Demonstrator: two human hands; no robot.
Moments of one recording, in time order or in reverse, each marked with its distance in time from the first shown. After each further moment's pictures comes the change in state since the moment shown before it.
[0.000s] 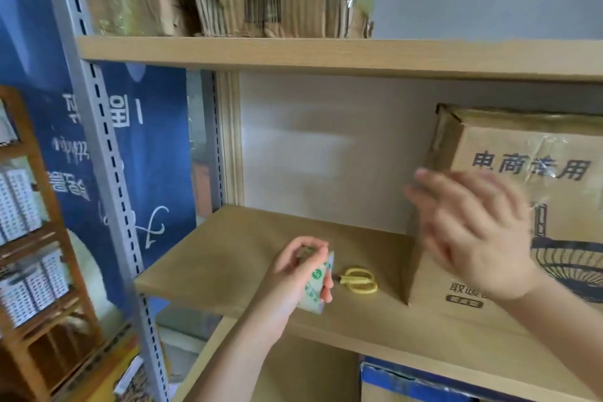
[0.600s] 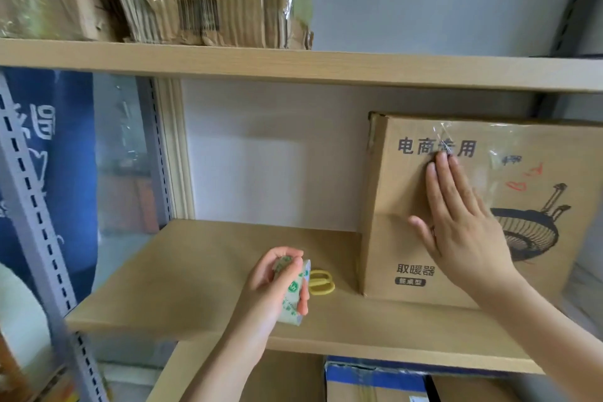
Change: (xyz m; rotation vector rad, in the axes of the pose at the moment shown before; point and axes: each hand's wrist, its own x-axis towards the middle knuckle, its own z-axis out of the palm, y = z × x) left_hand 0.006 -0.013 0.021 -0.038 -0.078 0.076; right_hand -0.047 0.033 -0.015 -0.130 -0.639 0.424
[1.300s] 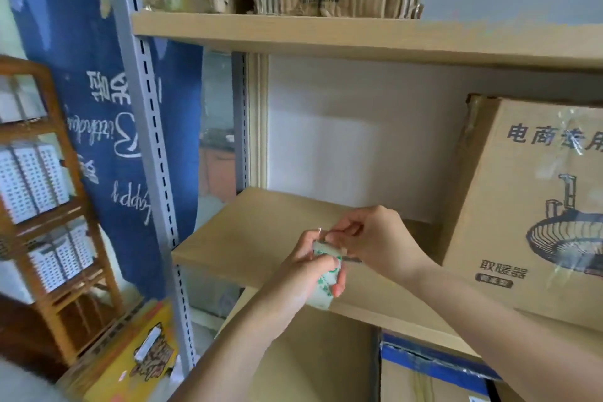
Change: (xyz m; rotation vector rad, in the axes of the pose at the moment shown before) left_hand -0.035 0.029 -0.047 0.194 -0.025 -0.165; right_hand 0.041 -0.191 -0.018 1.162 -0.555 0.097
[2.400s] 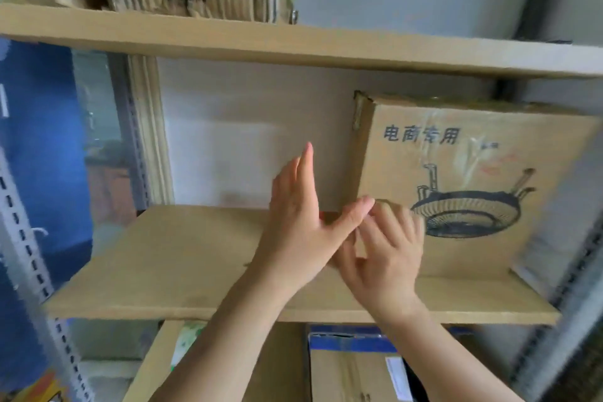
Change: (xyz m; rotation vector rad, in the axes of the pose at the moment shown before) left_hand 0.014 0.066 0.092 0.634 0.135 0.614; right_hand -0.088 0.024 -0.039 -0.678 0.978 -0.440
